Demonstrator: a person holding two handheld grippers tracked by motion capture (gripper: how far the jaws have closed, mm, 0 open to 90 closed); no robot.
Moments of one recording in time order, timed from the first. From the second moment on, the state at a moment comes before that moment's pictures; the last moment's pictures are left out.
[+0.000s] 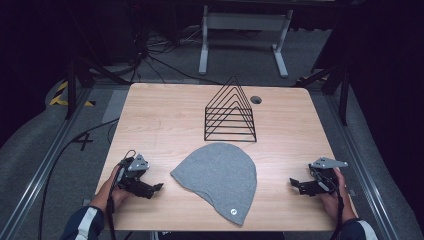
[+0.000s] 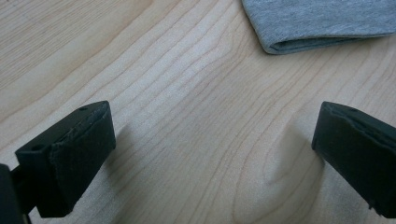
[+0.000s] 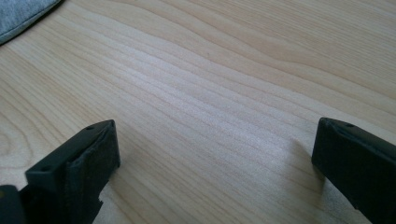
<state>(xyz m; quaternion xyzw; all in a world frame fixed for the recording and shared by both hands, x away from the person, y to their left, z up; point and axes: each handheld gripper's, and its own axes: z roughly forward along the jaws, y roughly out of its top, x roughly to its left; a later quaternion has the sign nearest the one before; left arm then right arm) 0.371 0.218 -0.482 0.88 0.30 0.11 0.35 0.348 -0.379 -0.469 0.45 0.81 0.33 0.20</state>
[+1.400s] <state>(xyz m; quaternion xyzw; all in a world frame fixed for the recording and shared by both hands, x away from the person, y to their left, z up) 0.412 0.119 -0.464 0.92 0.17 0.09 0.35 0.295 -0.199 -0.458 0.19 0.90 0.38 0.09</state>
